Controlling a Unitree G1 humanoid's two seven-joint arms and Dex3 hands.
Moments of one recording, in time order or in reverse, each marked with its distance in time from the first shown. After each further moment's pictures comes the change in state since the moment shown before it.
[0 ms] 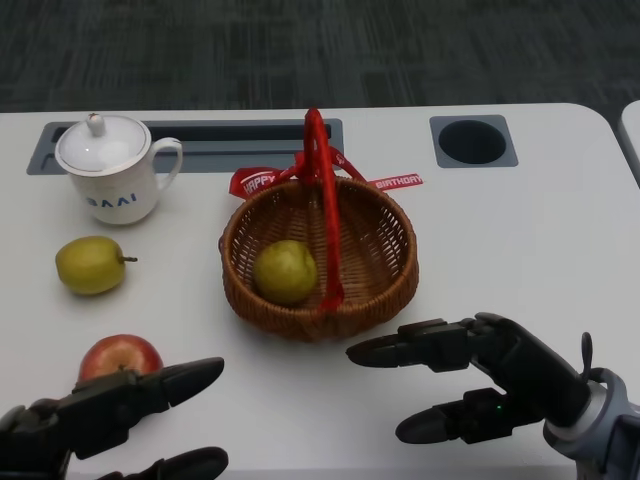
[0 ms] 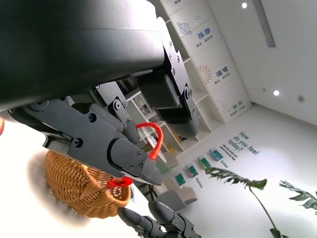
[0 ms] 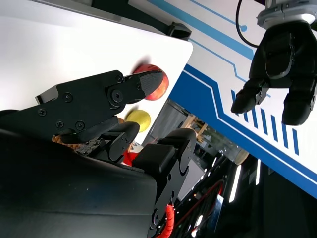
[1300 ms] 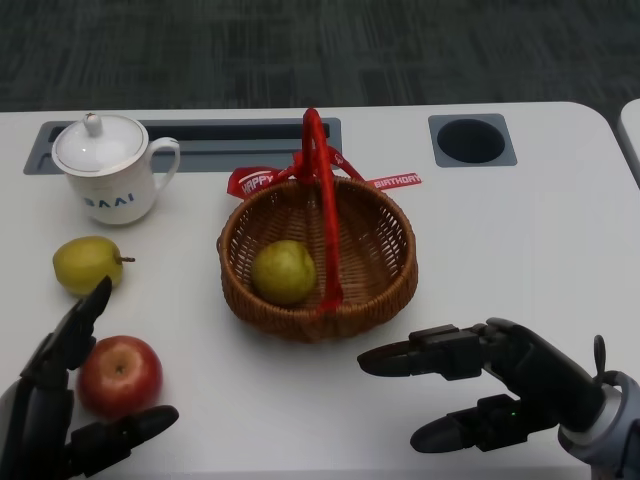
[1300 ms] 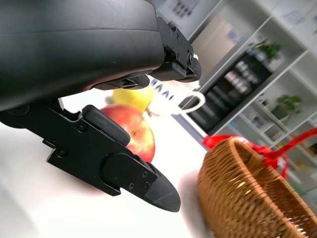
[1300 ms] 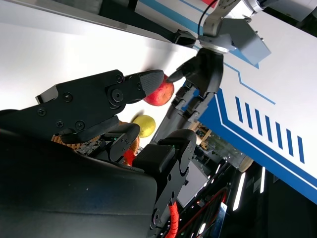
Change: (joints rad) left arm -0.467 0.115 0.044 0.952 0.423 0.020 0.451; right arm 0.025 -0.033 0.006 -0.038 0.039 0.015 0.051
